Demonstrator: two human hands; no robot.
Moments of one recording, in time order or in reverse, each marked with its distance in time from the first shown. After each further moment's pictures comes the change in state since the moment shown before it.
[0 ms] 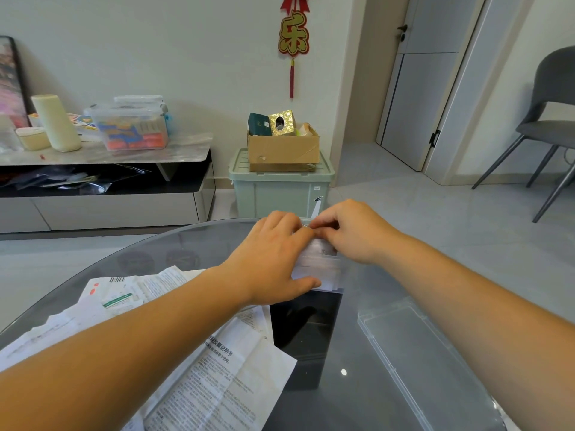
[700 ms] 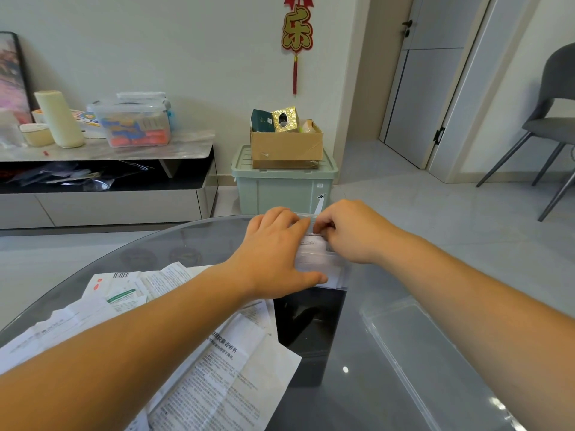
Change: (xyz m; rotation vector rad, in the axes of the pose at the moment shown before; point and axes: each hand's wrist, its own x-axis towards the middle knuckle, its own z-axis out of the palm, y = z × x) left_hand 0.000 0.003 -0.003 -0.076 -0.088 -0.185; right_hand -0.001 -0.014 0.002 -0.205 -0.052 0.015
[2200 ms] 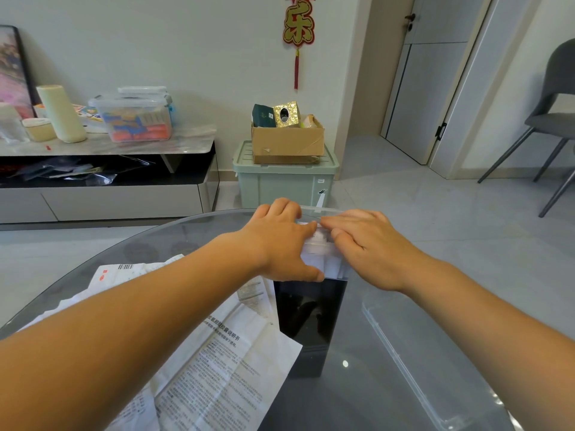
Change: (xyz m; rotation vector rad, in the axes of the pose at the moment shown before) left_hand 0.011 0.009 -0.023 0.221 -0.297 0.029; right_hand -0.044 0.016 0.014 -0.044 0.093 -0.139
